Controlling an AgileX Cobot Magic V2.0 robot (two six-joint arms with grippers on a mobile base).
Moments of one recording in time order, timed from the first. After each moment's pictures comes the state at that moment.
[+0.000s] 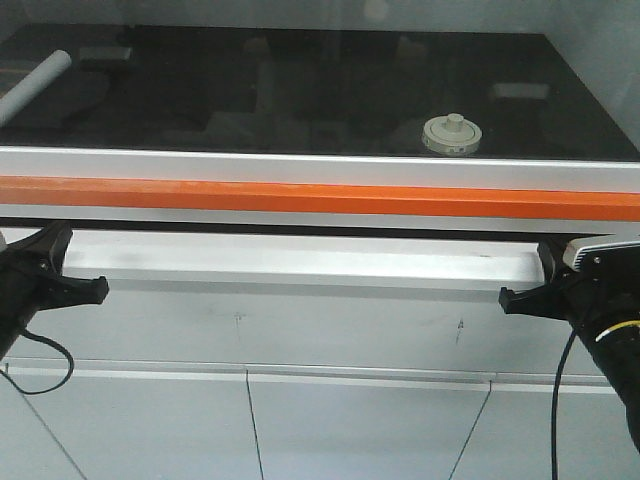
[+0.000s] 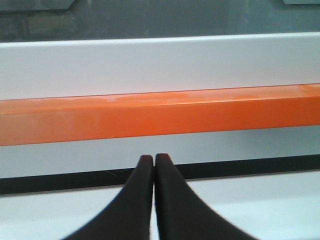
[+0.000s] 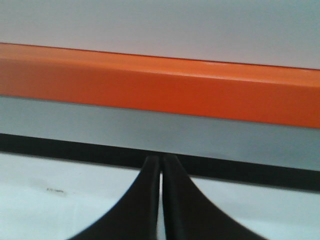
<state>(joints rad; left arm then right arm) 0.00 1.63 -0.40 0.14 -1.08 -0.05 -0.01 1.73 -0.38 -0.11 -1.14 -0.04</state>
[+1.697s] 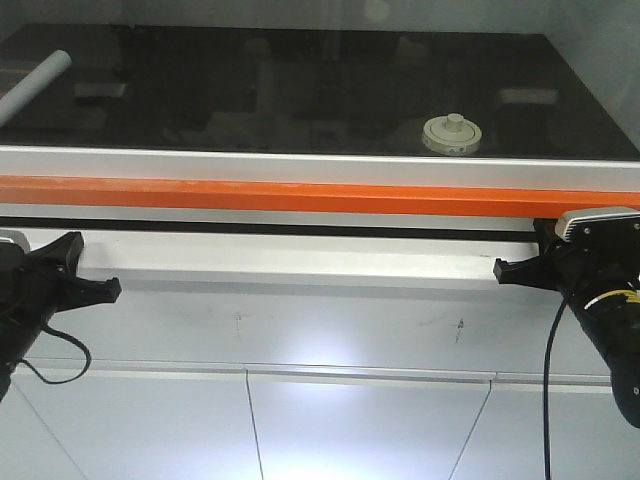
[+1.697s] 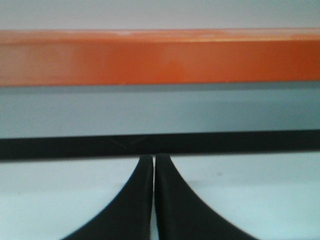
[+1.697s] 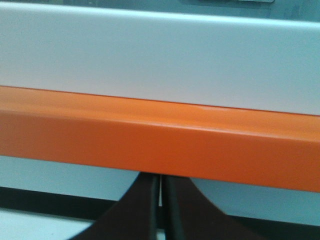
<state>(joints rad) 0.00 1.81 -0.48 0.09 -1.14 -0.04 -0.01 1.79 -0.50 -0.09 -1.11 -0.05</state>
